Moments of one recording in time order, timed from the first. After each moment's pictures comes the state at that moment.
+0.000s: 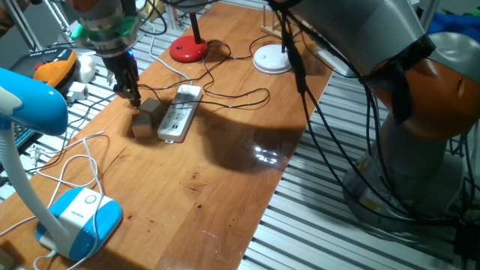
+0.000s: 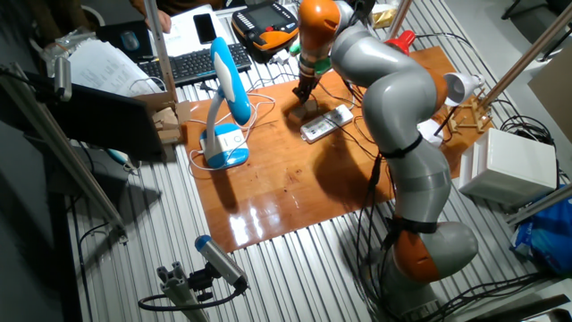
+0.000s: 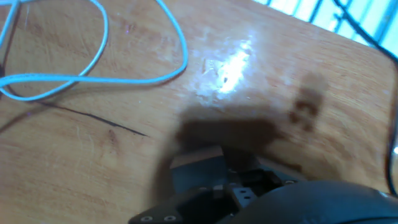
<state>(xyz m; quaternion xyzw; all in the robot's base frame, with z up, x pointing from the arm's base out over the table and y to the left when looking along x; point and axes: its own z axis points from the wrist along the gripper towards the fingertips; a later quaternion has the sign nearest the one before) 0.692 0.058 0.116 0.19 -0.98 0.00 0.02</state>
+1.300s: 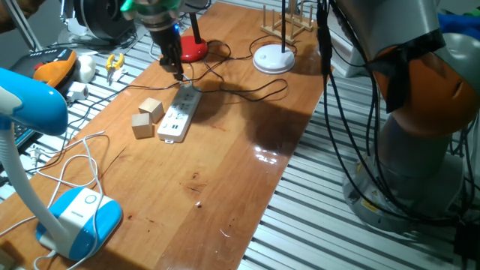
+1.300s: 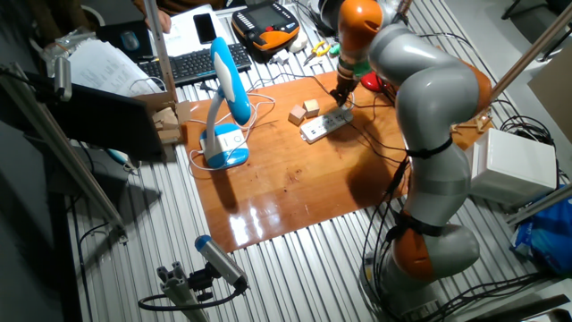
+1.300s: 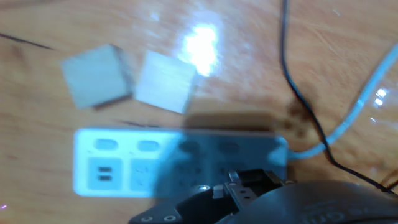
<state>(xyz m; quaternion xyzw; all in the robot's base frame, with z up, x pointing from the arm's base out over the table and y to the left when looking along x) 0.632 -0.072 0.126 0.15 -0.99 0.02 0.03</state>
